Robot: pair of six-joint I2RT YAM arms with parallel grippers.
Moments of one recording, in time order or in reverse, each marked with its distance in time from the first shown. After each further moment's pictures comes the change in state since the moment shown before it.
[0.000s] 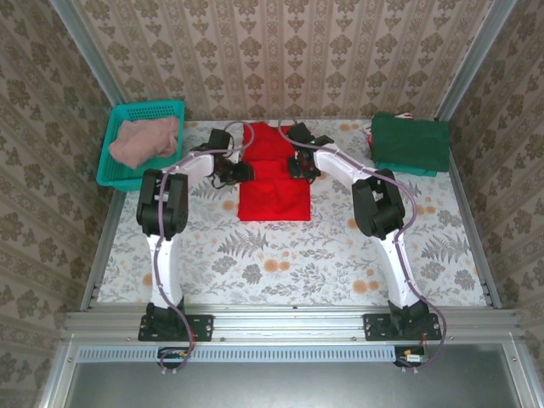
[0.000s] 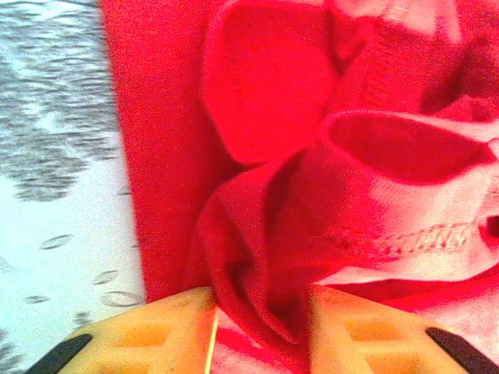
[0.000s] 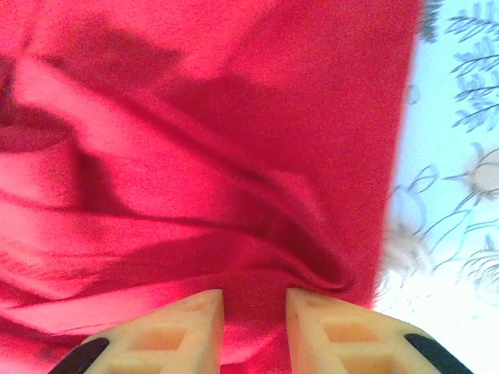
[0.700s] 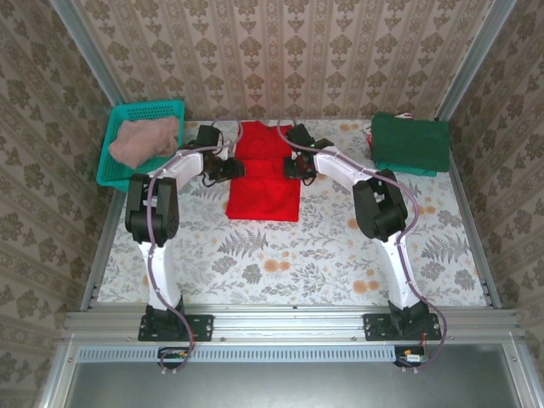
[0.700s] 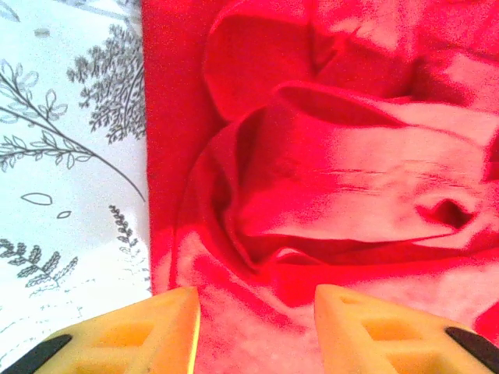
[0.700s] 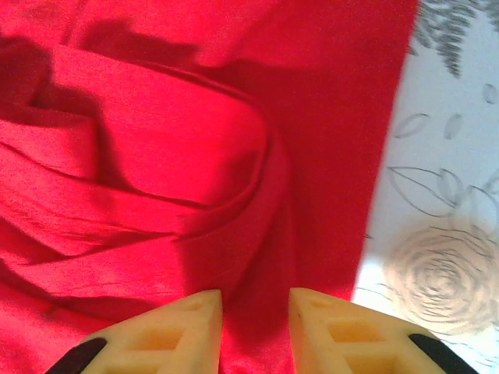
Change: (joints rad) left arm 0.020 -0.130 -0.053 -0.038 -0.067 -0.002; right arm 0.024 -0.048 -0.085 0.121 -0.083 0.033
